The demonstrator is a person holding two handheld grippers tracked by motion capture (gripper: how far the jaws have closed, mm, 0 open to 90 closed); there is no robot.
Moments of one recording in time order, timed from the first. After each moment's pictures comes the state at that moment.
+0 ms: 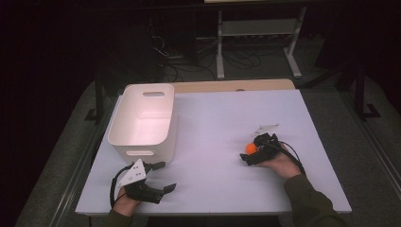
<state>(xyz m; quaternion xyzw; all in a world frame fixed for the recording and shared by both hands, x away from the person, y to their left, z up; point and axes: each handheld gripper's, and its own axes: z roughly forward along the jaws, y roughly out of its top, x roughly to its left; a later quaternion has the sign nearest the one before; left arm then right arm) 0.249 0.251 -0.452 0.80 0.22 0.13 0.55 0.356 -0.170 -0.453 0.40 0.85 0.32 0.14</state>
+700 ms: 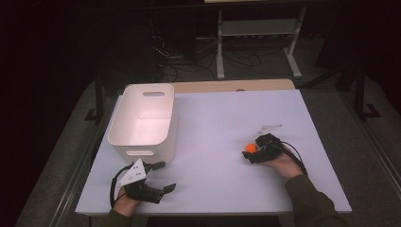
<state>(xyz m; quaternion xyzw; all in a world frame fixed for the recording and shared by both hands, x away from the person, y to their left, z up) 0.249 0.252 -0.452 0.80 0.22 0.13 0.55 0.353 -0.177 -0.451 0.39 0.85 0.33 0.14</state>
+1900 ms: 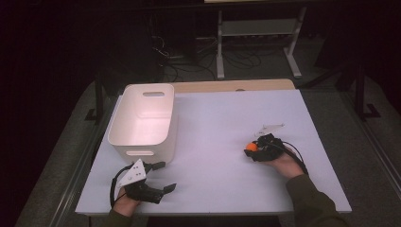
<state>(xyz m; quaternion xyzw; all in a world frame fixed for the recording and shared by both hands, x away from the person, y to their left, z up) 0.249 0.251 -0.452 0.80 0.22 0.13 0.55 0.351 -0.179 -0.448 0.38 0.85 0.34 0.13</state>
